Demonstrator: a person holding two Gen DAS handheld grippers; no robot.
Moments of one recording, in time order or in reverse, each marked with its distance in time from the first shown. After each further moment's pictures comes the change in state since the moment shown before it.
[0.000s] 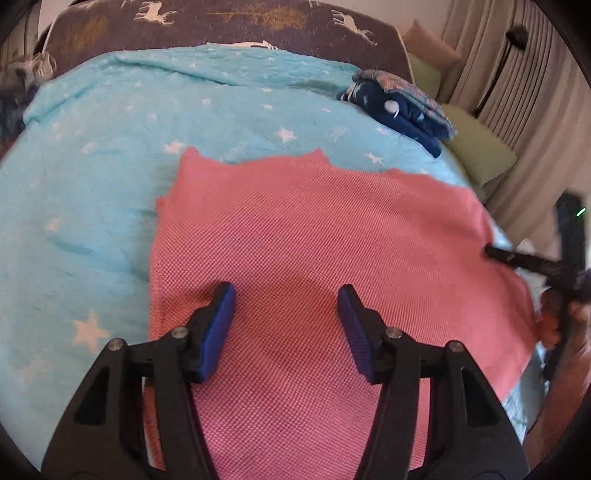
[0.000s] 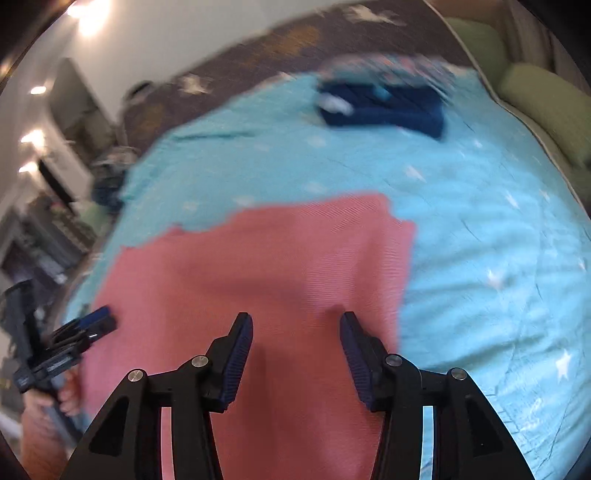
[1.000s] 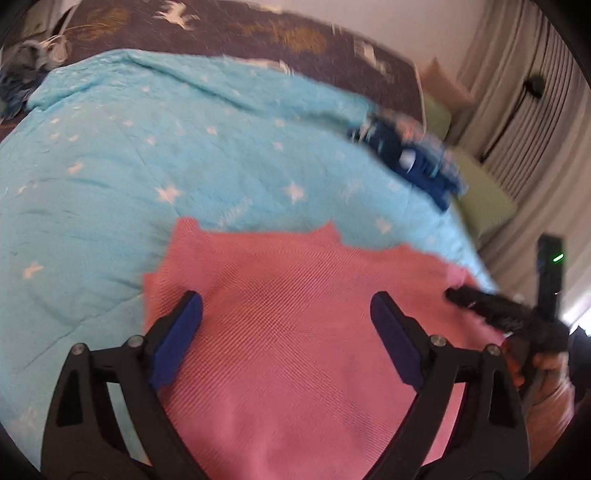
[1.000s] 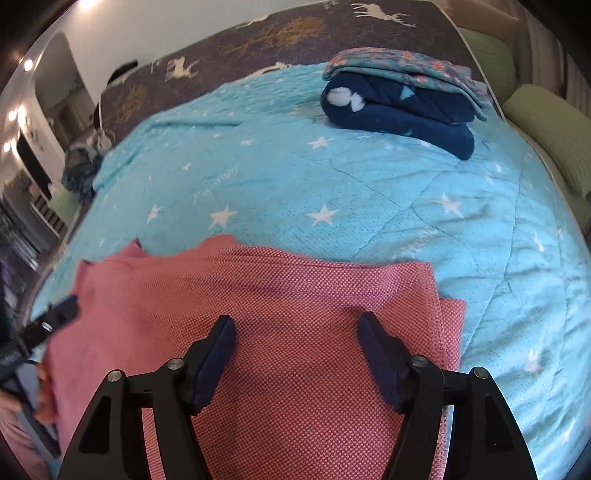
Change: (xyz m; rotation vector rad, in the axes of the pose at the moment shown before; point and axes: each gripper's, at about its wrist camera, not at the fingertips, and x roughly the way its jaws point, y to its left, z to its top) left arm 0.003 0.015 0.049 -0.135 -0.091 -0.044; right arm 0.053 0.030 0.046 -0.099 0.005 -0.115
